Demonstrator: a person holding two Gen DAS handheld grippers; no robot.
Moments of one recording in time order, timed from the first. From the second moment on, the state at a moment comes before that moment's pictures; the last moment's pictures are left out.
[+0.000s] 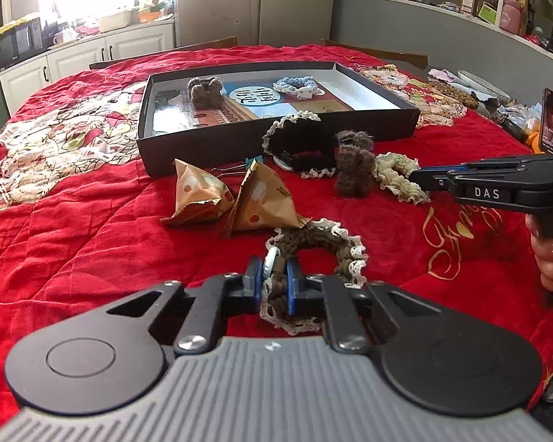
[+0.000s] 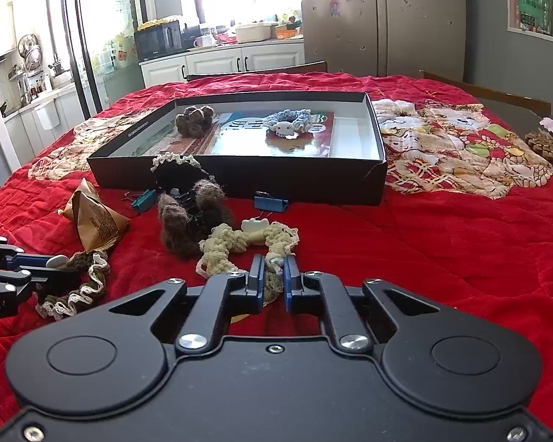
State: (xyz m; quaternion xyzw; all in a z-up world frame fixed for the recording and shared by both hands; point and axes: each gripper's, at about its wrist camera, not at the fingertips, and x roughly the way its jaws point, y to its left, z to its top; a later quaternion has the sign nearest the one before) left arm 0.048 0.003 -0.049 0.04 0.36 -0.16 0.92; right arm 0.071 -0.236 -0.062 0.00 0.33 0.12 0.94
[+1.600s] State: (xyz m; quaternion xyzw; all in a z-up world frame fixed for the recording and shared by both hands) left arm 0.043 -0.003 0.011 0.05 0.28 -0.17 0.94; right arm 0.042 -0.229 0.003 -0.04 0.22 0.14 0.97
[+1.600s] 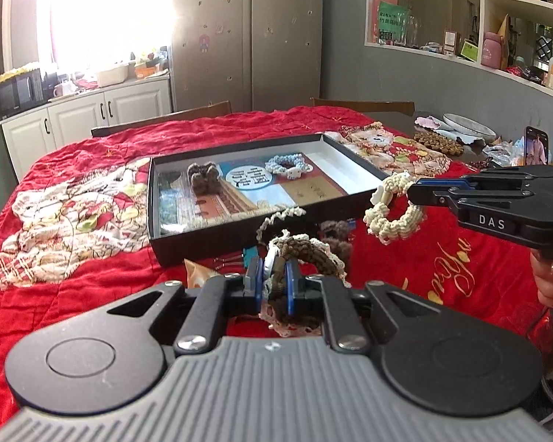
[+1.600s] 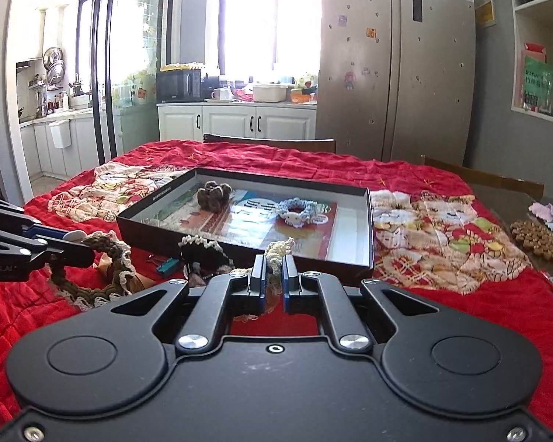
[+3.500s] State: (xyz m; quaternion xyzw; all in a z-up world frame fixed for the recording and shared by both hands) left arm 0.131 -0.029 0.058 0.05 0.21 -0.17 0.96; right arm 0.113 -0.220 0.042 -0.05 0.18 0.13 0.97
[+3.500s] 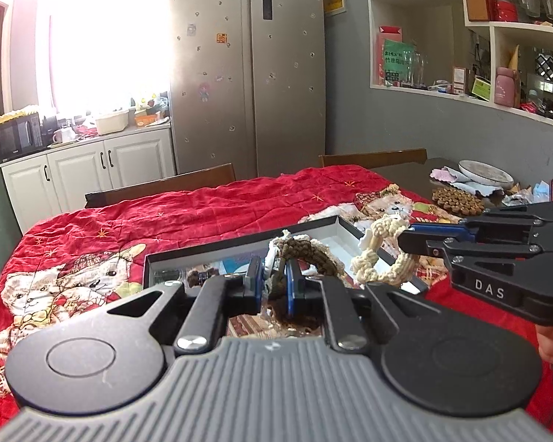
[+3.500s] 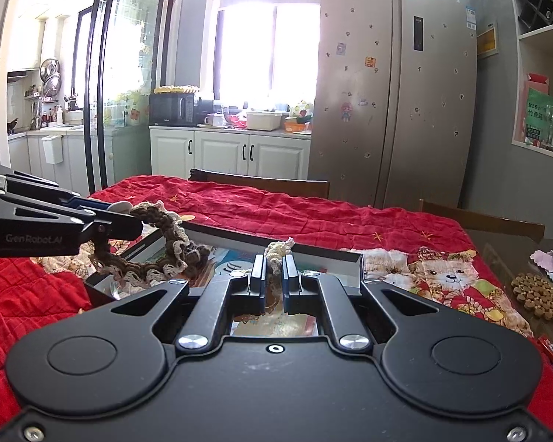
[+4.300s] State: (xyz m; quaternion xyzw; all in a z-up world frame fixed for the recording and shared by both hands) left arm 0.214 -0.039 0.041 0.02 0.23 -0.13 0.96; right arm 0.199 -0.214 0.042 -0.05 0.18 0.11 0.98
